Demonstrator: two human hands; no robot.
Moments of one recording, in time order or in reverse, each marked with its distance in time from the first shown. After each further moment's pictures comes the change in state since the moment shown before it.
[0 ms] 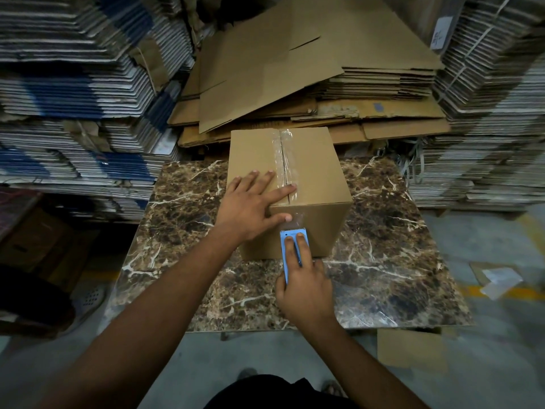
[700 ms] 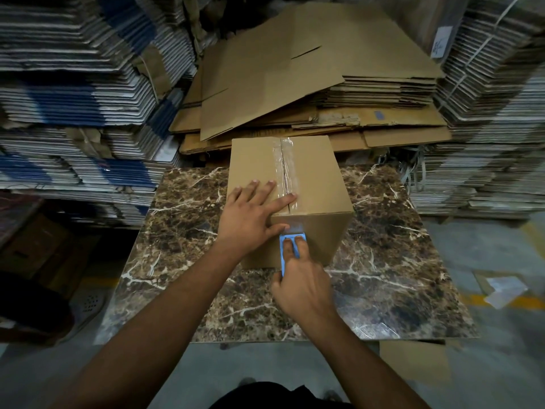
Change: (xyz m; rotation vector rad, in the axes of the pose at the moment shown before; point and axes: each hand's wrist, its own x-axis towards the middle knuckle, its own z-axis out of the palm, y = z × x) left_hand 0.001 0.002 0.010 0.072 0.075 -0.032; right_hand 0.027 -0.014 -0.037 0.036 -0.127 0.025
